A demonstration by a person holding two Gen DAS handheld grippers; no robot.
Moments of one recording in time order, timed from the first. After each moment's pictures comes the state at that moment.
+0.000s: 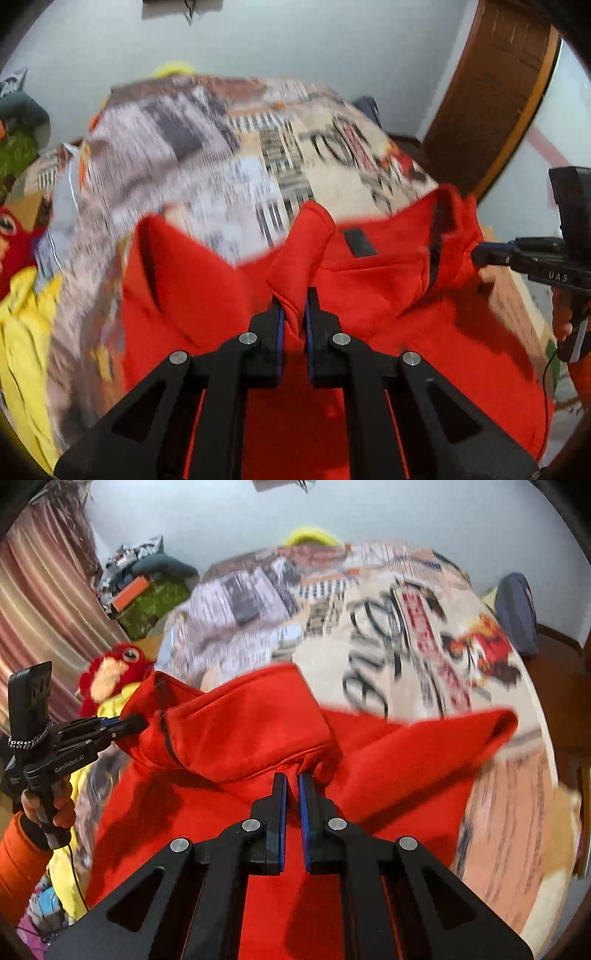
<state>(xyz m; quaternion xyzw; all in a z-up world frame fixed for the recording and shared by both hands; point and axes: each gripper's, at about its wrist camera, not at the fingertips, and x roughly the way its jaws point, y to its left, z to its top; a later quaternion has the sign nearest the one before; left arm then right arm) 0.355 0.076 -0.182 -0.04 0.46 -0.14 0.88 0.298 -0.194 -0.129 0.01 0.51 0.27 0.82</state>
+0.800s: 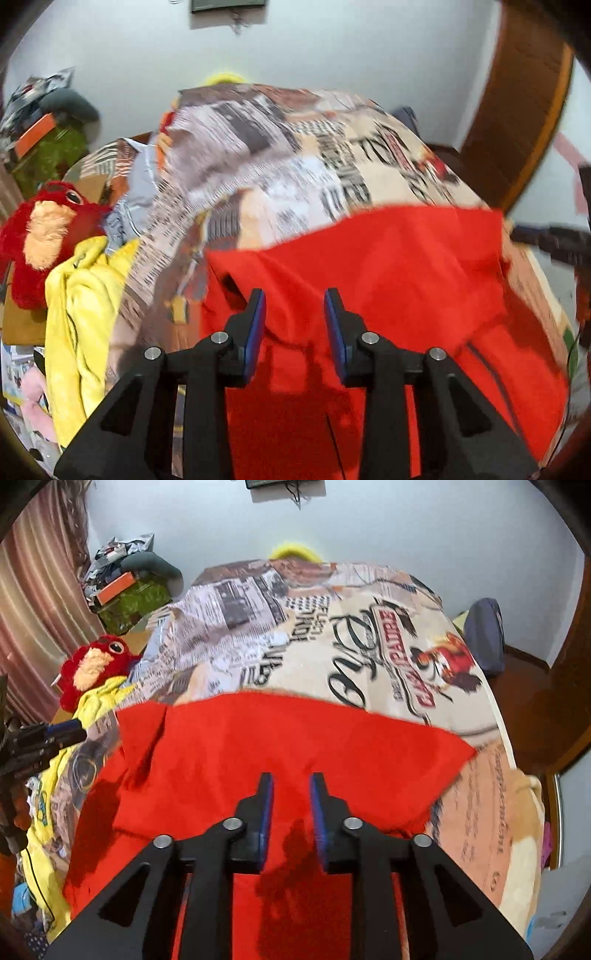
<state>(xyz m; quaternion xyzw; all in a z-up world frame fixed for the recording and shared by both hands) 0.285 0.129 -0.149 -0.03 0.43 -0.04 0.90 0.260 -0.180 -0.101 -0.03 0.46 0.22 0.86</state>
